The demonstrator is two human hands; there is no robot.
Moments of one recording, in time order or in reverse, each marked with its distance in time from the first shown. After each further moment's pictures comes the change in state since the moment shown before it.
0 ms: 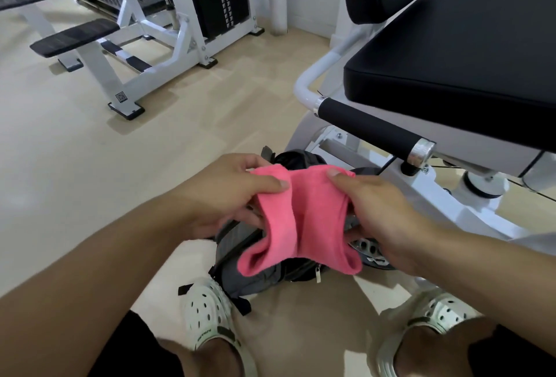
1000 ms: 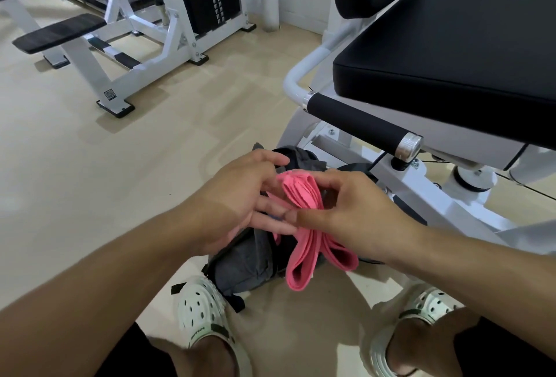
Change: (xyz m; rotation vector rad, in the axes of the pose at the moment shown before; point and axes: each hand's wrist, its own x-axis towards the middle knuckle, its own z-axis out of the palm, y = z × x) left_hand -0.014 0.007 0.032 -0.170 -0.032 0.009; right_hand -0.010 -0.006 -0.003 -0.394 -0.205 -0.370
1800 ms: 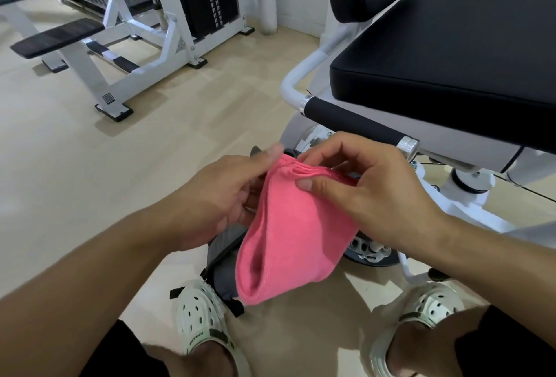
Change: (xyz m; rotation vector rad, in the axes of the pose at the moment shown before) left_hand 0.003 -0.001 -0.021 0.079 -0.234 0.145; right_hand 0.002 -0.003 -0.018 0.019 0.256 -0.331
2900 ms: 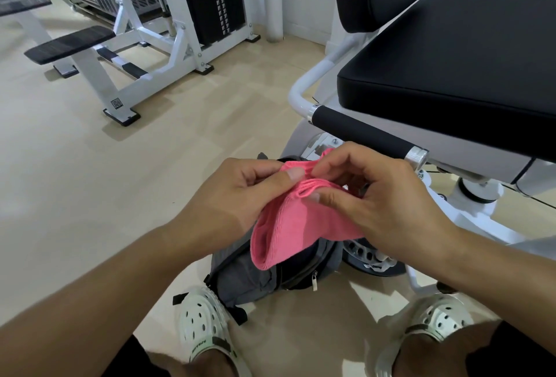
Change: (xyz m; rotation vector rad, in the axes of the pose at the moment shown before) left_hand 0.001 -0.004 0.004 0.229 0.181 0.260; right_hand 0.000 -0.002 0.000 -0.058 -0.005 -0.040
